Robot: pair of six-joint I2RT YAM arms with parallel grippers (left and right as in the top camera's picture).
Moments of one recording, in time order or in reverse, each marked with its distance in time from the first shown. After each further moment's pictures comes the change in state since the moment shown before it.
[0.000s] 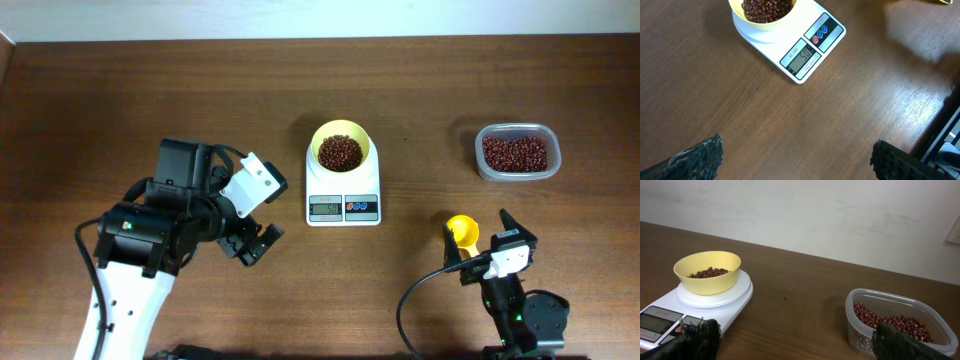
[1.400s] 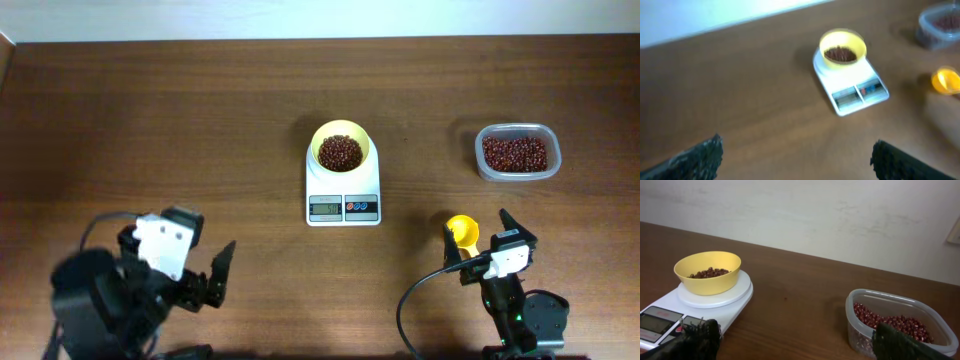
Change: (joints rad) left arm 0.367 -0.560 -0.174 0.068 0.059 -0.265; right arm 0.001 0.000 -0.001 0.002 0.000 0.000
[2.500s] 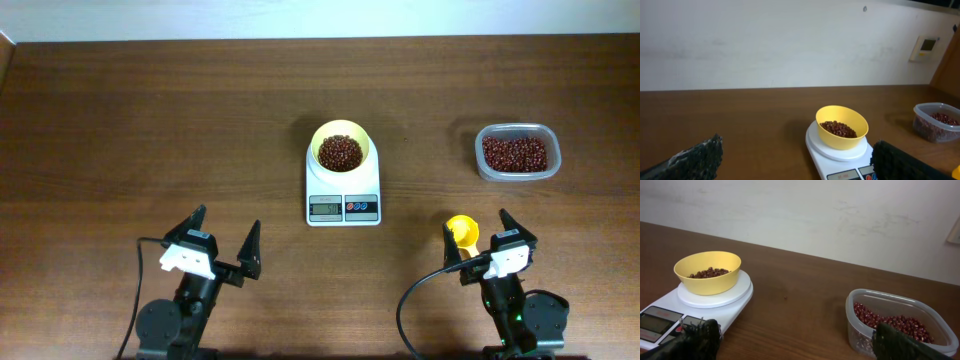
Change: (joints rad) left arm -0.258 -0.490 -0.873 1.004 -0.207 -0.422; right arm 0.000 0.000 0.000 0.000 0.000 0.000
